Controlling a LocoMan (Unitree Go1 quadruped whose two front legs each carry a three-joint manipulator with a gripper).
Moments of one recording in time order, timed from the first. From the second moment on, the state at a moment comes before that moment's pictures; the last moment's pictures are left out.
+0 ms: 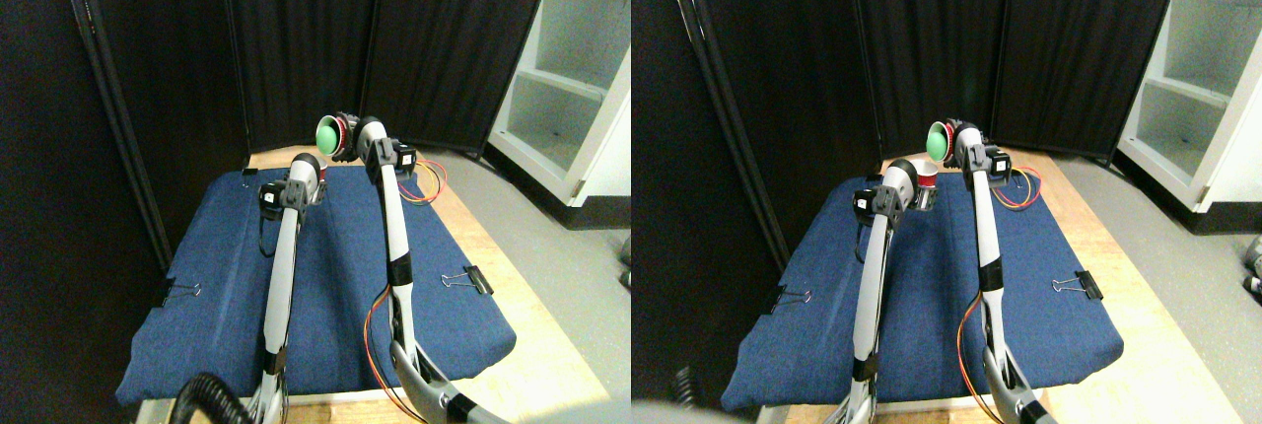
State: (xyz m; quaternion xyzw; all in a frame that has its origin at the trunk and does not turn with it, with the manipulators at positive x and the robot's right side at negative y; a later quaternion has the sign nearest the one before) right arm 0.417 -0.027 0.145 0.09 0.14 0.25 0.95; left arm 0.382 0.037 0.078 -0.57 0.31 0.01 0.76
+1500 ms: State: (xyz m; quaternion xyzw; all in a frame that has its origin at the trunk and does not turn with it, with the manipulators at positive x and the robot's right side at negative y) right arm 0.422 -0.037 0.149 0.10 0.12 0.17 0.97; left arm 0.385 0.029 0.077 -0.57 0.31 0.01 0.76
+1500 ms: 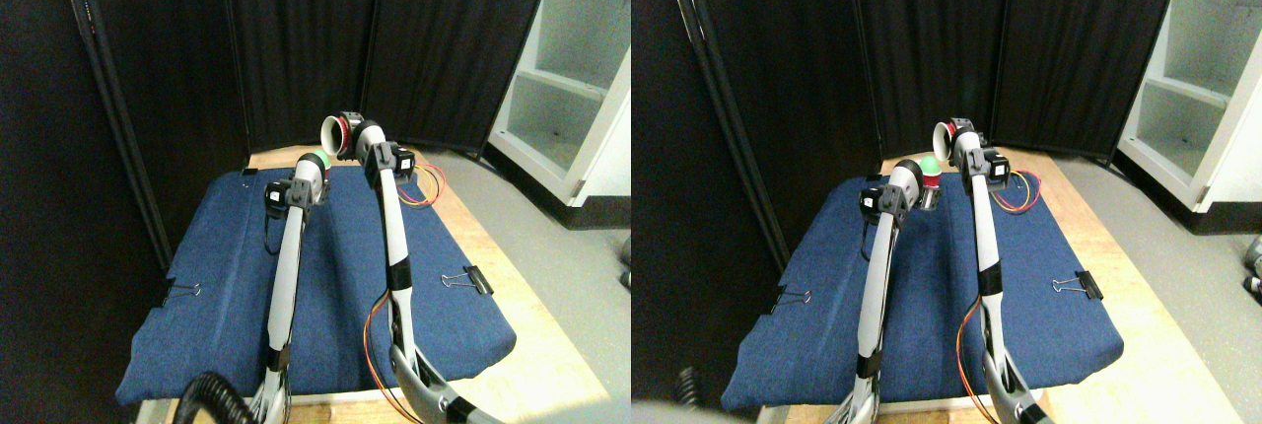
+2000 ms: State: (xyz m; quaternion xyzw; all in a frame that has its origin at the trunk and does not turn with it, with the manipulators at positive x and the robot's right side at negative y) right arm 0.428 -0.059 0.125 0.40 0.18 0.04 0.90; left arm 0.387 0.043 0.078 -0.53 0.28 0.00 0.80
